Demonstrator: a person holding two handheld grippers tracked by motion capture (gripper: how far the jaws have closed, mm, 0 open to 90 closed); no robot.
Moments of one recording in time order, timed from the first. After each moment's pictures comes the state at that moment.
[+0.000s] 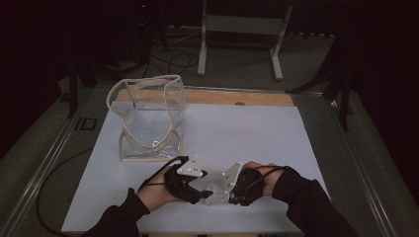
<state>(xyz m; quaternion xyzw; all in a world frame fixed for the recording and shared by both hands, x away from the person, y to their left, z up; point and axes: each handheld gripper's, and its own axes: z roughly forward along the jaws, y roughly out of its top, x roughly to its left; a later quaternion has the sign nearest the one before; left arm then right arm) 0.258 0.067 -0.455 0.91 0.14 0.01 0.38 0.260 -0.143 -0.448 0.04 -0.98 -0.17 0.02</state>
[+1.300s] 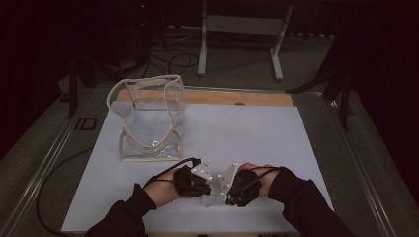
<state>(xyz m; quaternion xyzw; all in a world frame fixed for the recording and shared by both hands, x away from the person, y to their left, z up) 0.266 0.050 -0.462 0.94 0.09 -0.04 0.33 0.260 -0.135 -0.455 0.06 -0.98 -0.17 0.02</state>
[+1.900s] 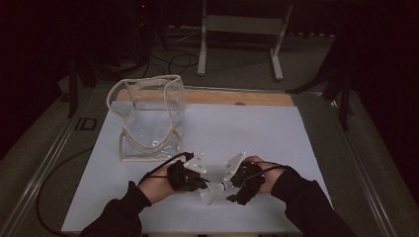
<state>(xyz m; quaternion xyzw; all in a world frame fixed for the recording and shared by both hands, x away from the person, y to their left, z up) 0.273 0.066 -0.450 0.93 0.11 -0.02 0.34 0.277 -0.150 -0.457 -0.06 -0.98 -0.20 0.00</state>
